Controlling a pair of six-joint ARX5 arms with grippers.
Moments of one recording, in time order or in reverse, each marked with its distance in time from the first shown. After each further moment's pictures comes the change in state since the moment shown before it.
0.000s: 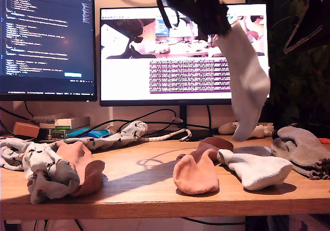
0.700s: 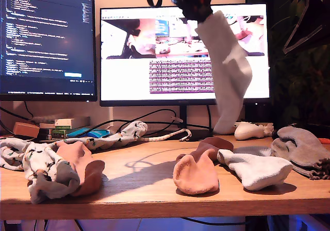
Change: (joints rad) left arm 0.003 -0.136 0.000 -0.201 -0.124 0.026; right arm 0.000 0.000 0.000 -0.002 -0.007 0.000
